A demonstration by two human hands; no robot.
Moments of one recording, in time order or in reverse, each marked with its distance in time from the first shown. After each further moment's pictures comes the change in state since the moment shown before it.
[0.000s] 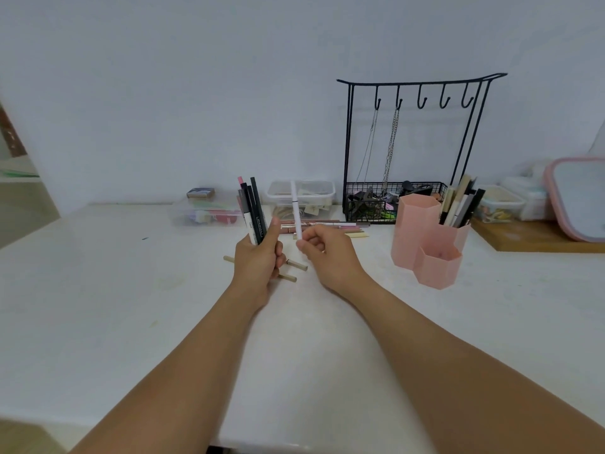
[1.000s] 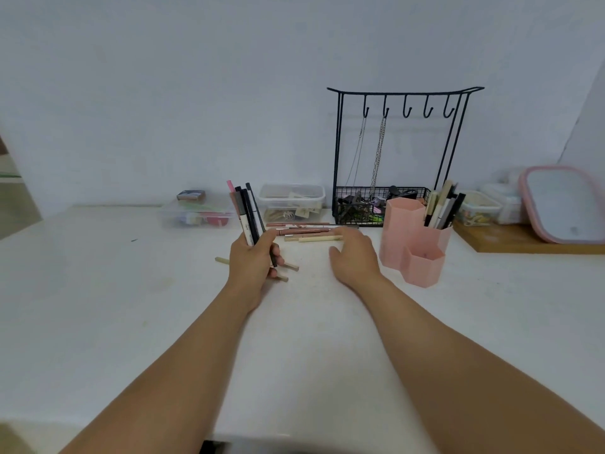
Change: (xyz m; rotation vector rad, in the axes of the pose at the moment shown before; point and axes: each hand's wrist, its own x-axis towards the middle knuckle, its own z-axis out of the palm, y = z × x) left_hand 0.002 -0.002 0.001 0.037 -0.019 0.048; right_hand 0.003 0.027 -0.039 -0.491 0.087 0.193
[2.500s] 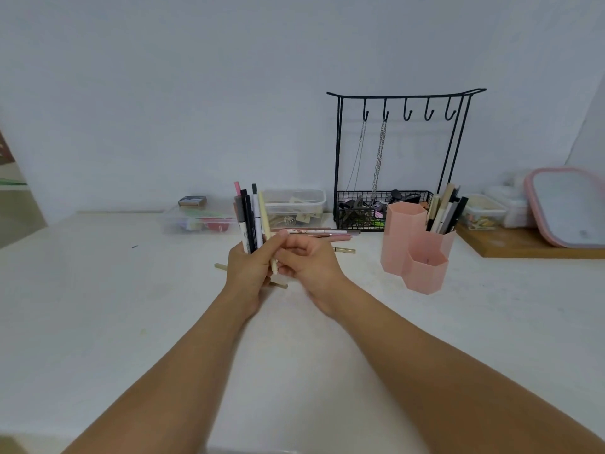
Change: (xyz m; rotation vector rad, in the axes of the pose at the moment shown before) left_hand -0.014 0.011 0.002 -0.057 -0.040 -0.004; right_hand -0.031 -0.066 0.020 1.119 -0.312 0.014
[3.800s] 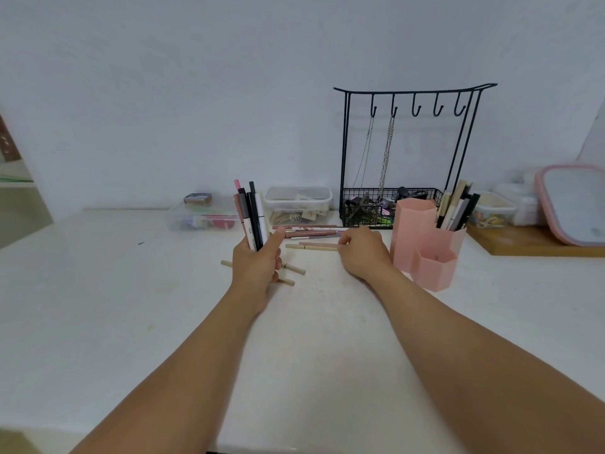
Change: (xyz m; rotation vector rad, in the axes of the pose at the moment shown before) left_hand 0.017 -0.015 -0.005 0.041 0.068 0.012; right_hand 0.041 0.003 -0.087 -1.264 0.255 0.107
